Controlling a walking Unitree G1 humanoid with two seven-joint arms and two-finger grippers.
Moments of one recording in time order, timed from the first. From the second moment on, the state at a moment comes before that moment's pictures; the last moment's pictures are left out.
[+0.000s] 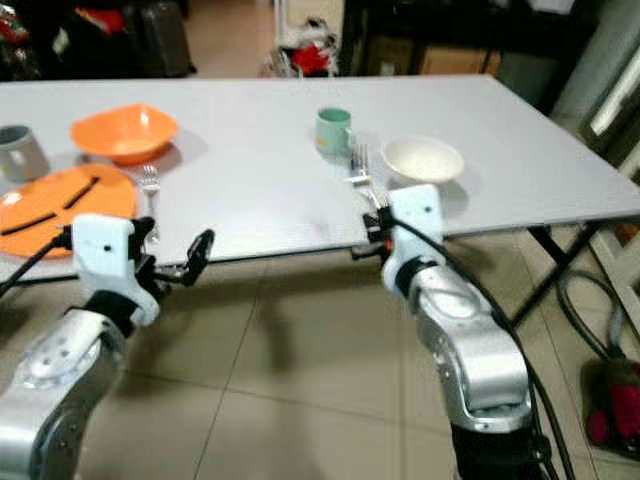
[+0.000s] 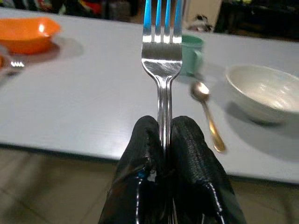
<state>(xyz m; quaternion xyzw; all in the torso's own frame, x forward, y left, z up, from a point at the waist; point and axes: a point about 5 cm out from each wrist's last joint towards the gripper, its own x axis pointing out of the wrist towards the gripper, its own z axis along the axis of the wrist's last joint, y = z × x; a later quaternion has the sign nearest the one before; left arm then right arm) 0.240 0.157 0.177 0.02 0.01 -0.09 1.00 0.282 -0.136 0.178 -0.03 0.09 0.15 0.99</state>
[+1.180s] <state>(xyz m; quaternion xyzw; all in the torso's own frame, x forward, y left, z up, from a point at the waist) 0.242 0.158 0.182 0.02 0.01 -0.09 1.00 0.277 -0.132 0.164 -0.01 0.10 0.14 0.98</state>
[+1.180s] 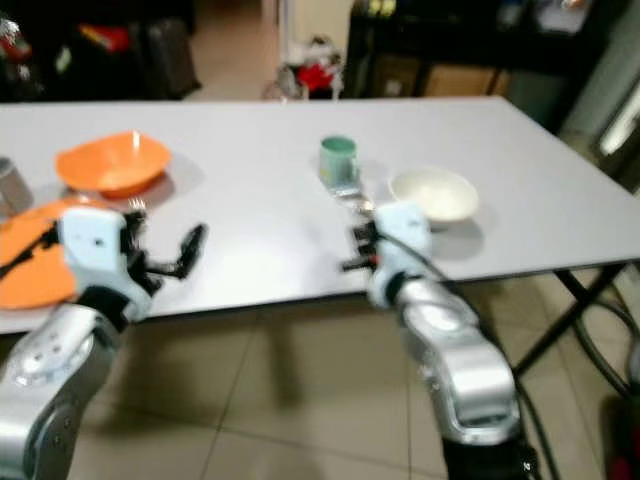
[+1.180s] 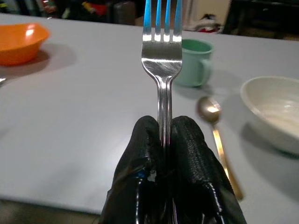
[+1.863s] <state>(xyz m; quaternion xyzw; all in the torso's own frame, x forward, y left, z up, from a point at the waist) 0.245 0.171 0.185 0.03 0.00 -0.07 1.00 0.277 -0.109 0.165 0.00 0.09 0.19 0.98</state>
